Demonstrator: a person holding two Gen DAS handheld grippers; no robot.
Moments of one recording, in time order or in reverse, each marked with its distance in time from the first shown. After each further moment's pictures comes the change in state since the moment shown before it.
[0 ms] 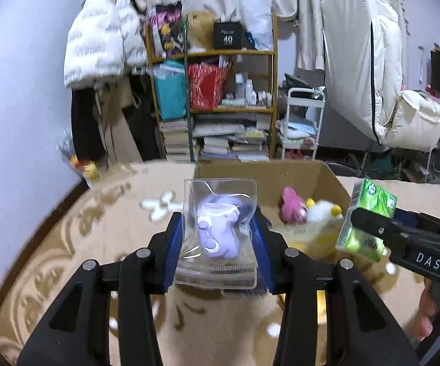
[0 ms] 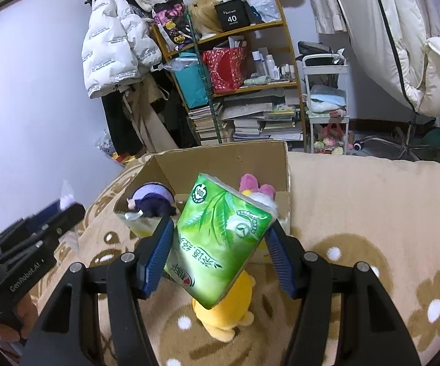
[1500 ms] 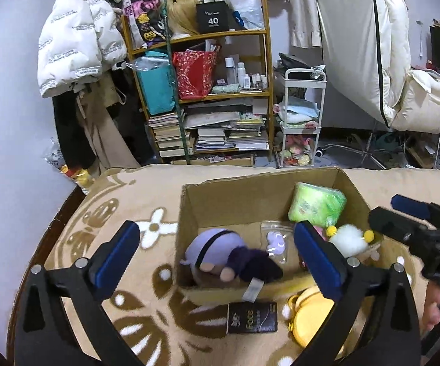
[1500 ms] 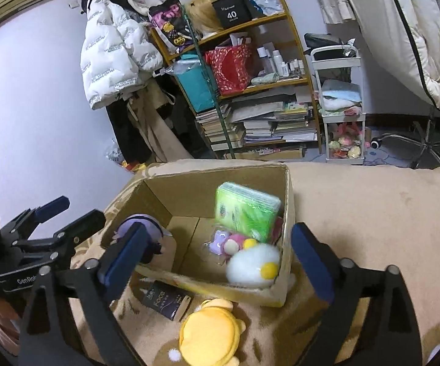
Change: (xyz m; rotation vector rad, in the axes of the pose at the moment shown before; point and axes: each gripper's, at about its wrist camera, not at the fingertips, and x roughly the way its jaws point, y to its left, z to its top) left arm 0.072 -0.009 0.044 0.076 0.095 -0.008; right arm 0.037 -0.038 0.035 0.043 0.003 0.088
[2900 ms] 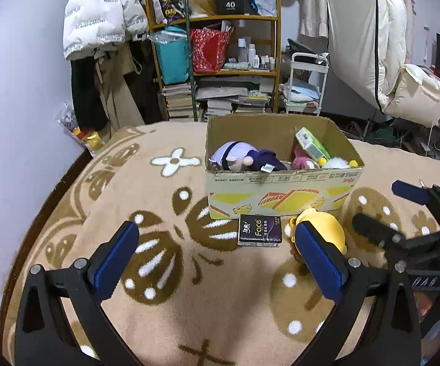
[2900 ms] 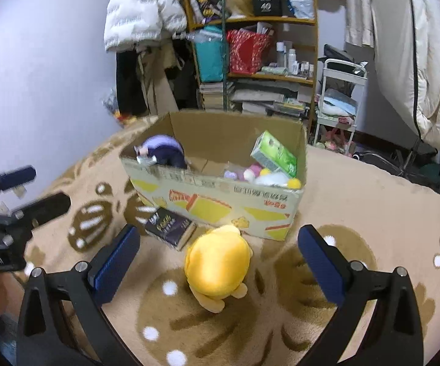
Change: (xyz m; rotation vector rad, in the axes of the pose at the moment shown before) left arm -0.068 0.033 -0.084 -0.082 0.097 -0.010; right arm -0.029 0.067 -0.073 -0.267 0.113 -0.159
